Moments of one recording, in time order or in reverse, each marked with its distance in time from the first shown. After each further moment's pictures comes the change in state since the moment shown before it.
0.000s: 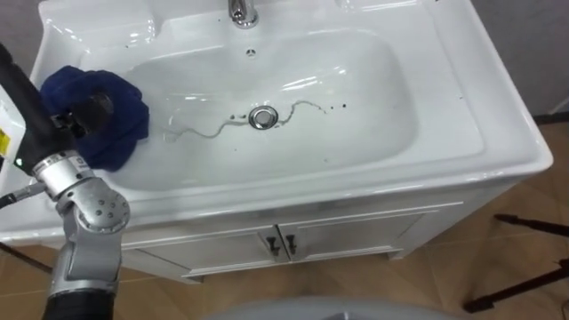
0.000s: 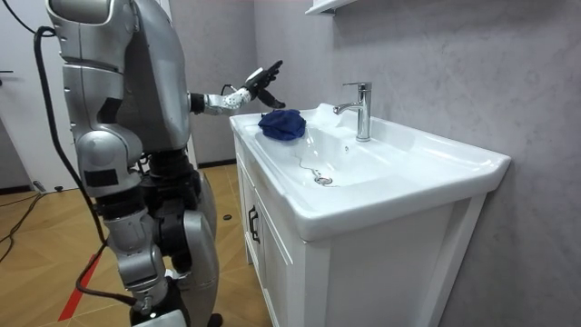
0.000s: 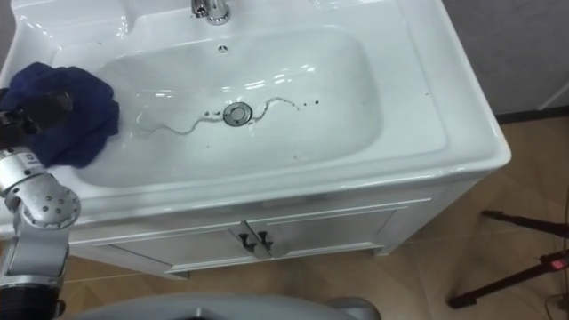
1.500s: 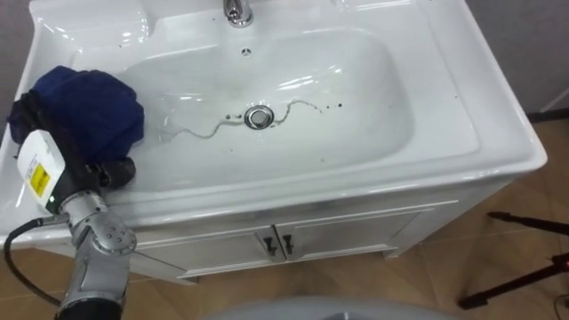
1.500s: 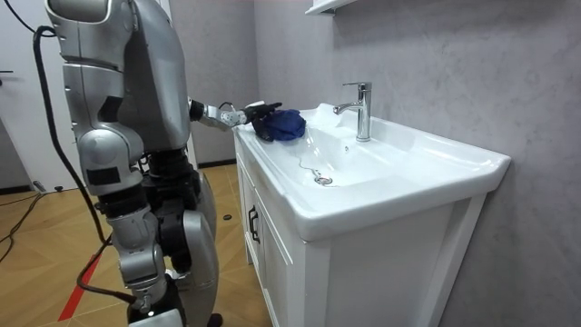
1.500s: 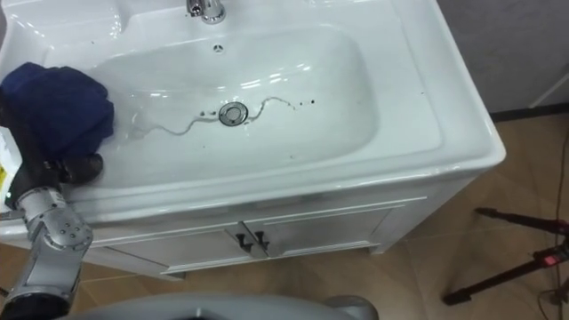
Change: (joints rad) left arm 0.000 -0.016 0.000 0.292 0.037 0.111 -0.126; right arm -0.026 0.009 0.000 -0.003 -0.008 0.072 0.036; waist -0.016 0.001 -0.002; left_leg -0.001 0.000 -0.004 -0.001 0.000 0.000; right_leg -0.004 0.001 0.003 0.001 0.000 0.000
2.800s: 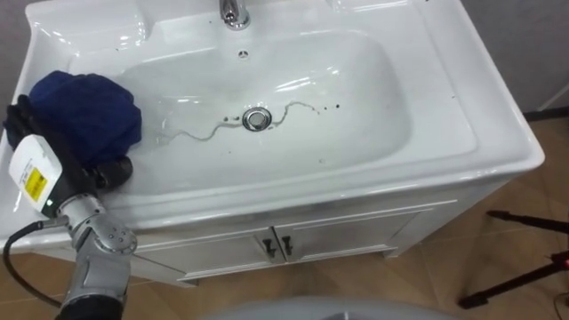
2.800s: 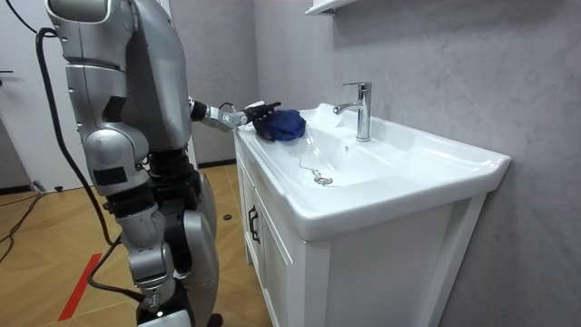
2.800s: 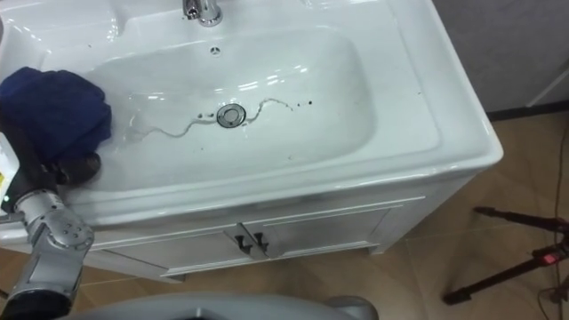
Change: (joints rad) left arm -0.023 0.001 0.005 0.043 0.005 0.017 0.070; right arm -0.045 0.000 -0.001 -0.005 0.011 0.028 -0.071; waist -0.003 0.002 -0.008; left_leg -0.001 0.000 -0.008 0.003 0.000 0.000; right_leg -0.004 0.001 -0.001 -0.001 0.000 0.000
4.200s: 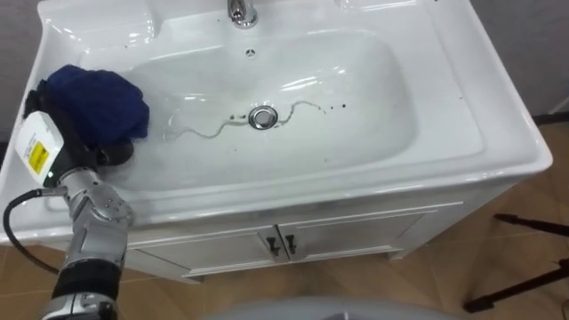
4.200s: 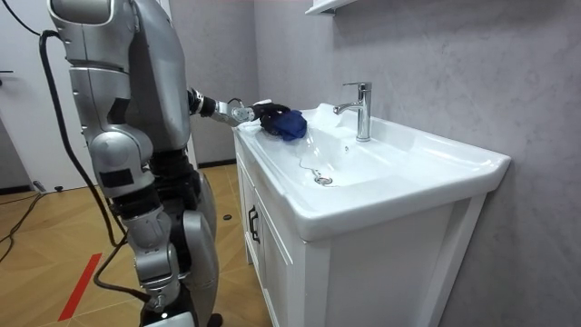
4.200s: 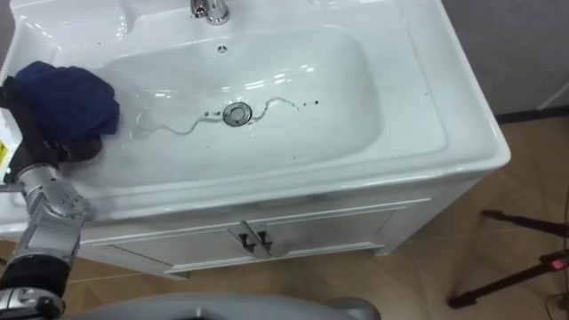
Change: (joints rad) left arm -0.163 0.037 0.006 0.126 -0.009 0.053 -0.121; right arm -0.013 -0.007 0.001 0.008 0.029 0.012 -0.047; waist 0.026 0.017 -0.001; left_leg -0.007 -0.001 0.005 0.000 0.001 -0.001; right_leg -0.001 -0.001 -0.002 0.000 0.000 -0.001
